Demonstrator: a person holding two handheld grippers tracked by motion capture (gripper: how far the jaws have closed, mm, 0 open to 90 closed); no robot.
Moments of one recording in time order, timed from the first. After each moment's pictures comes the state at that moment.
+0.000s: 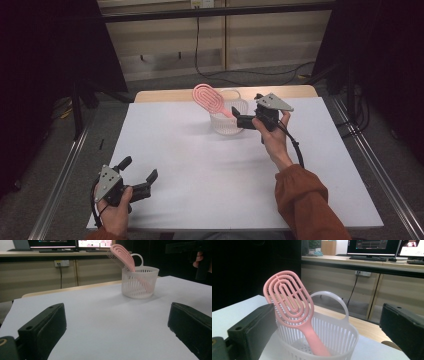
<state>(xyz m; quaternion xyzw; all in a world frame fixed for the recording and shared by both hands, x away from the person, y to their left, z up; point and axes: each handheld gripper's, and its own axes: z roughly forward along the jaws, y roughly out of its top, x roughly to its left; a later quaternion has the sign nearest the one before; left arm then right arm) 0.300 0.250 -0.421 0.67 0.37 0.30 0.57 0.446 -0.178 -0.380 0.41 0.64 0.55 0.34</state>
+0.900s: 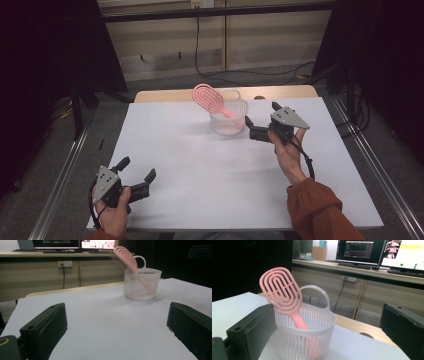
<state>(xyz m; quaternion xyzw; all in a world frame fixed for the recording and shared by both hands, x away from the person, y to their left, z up) 0.299 0.252 -0.420 0.66 0.38 0.30 0.57 0.401 -0.204 -0.385 0.40 0.63 0.54 0.40</state>
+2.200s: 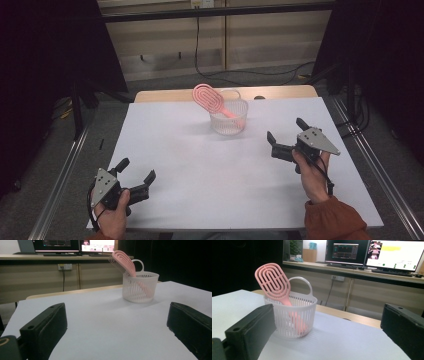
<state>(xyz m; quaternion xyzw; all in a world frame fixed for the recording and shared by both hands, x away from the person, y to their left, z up) 0.291 0.251 -0.418 0.66 0.38 0.31 0.58 0.338 -0.248 -0.395 0.42 0.61 0.53 0.42</state>
